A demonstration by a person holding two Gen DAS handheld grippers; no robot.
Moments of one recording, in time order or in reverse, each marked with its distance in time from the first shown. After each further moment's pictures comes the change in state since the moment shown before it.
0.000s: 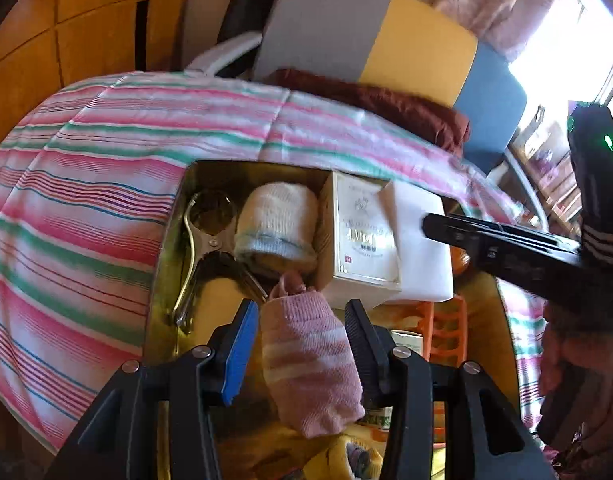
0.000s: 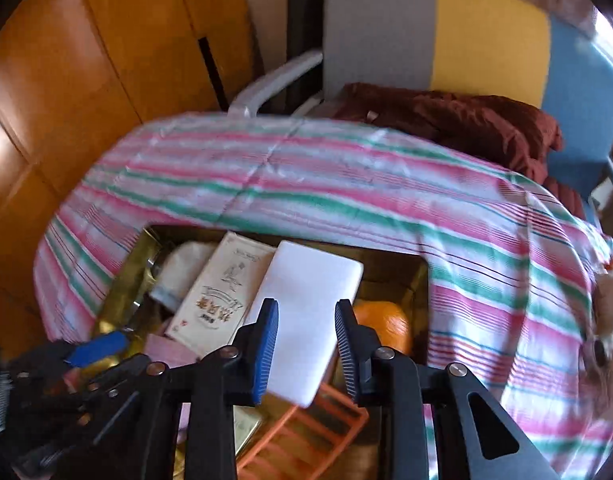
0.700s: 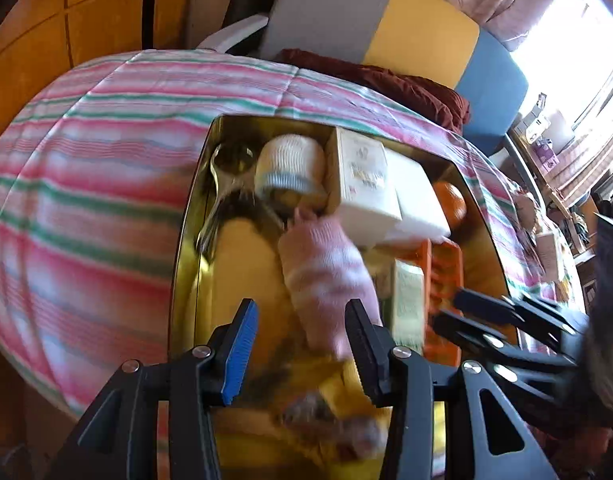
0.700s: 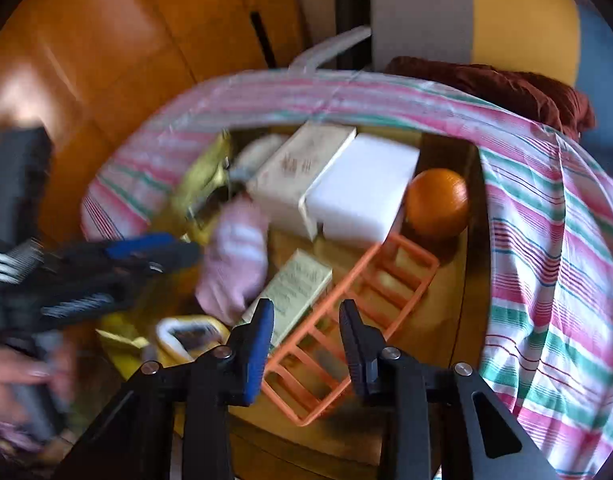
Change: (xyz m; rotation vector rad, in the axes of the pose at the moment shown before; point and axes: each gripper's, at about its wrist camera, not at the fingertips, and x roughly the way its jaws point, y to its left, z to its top) left arm -0.046 0.011 -0.054 -0.012 0.024 0.011; right arm -0.032 0.038 -0.098 -0.091 0.038 0.125
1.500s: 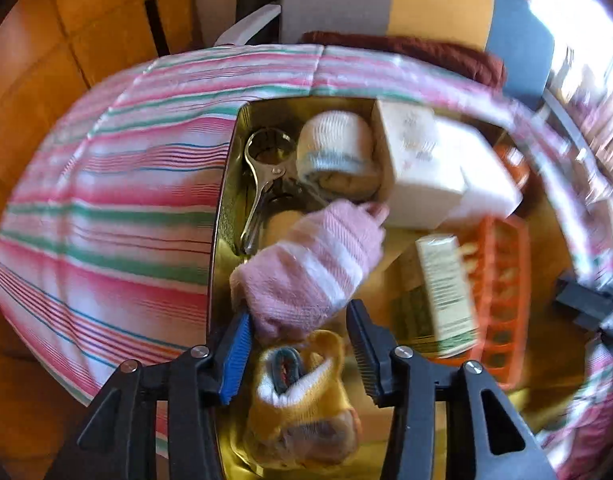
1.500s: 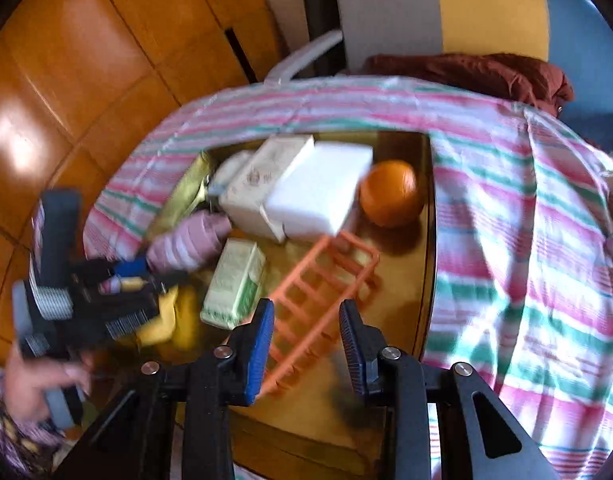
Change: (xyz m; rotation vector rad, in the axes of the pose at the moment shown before) left arm 0.025 0.004 0.017 0.066 0.063 0.170; right arm -0.031 -0.037 -0.012 0.130 -0.022 0.075
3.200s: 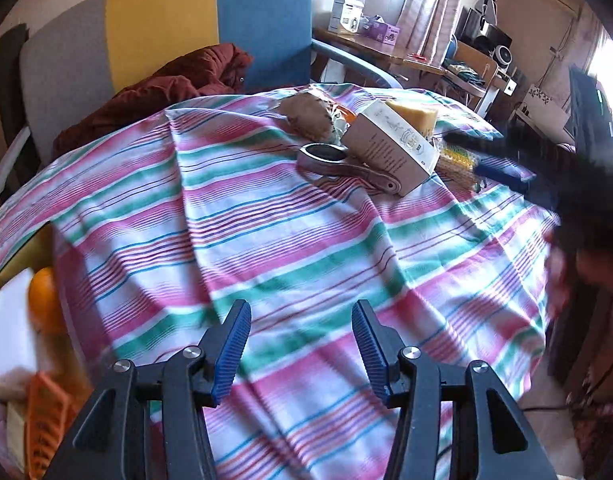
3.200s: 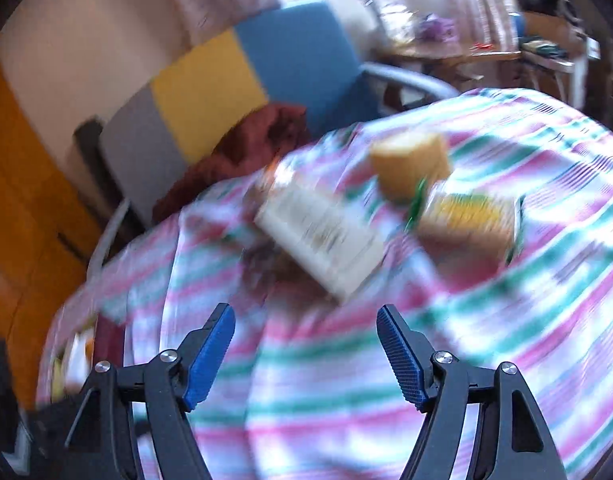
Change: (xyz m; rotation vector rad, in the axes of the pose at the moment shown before) left arm 0.029 -0.336 -0.018 0.567 -0.060 -0.343; right arm -0.187 -0.299 -0.102 0.657 -0.521 -0.376
